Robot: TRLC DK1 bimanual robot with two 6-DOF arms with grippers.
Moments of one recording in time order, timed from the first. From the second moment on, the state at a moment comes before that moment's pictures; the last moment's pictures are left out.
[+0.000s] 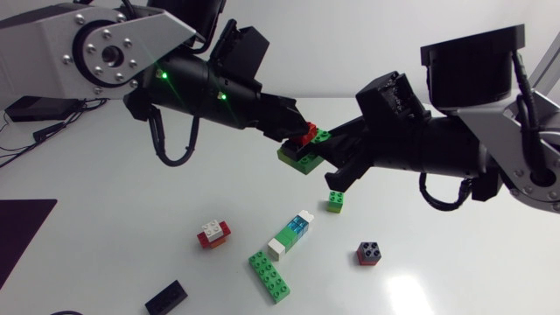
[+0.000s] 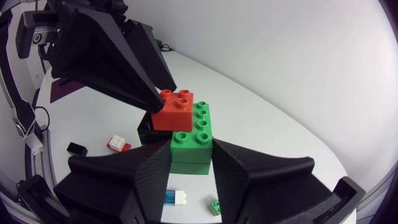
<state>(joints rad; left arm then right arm) -0.63 1.51 1.35 -0.47 0.37 -0.03 0.55 1.14 0.88 -0.15 -0.15 -0.22</state>
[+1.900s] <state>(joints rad) -0.65 1.54 1.35 -0.48 0.19 0.00 0.70 1.13 0.79 -0.12 0.06 -0.28</state>
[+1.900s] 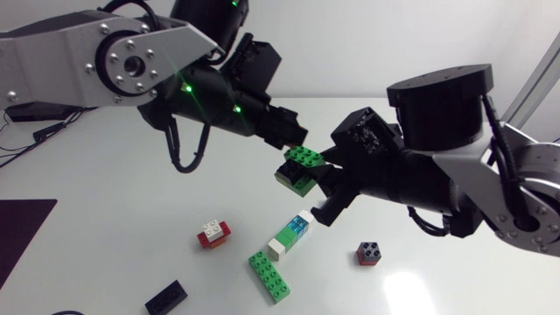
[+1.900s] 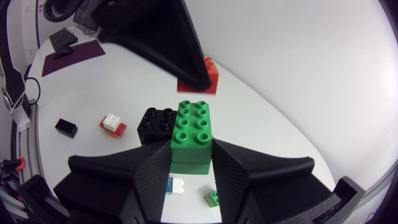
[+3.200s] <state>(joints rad) -0.33 2.00 1.07 0.01 0.15 0.19 0.67 1.02 0.76 -0.13 0.05 -0.29</state>
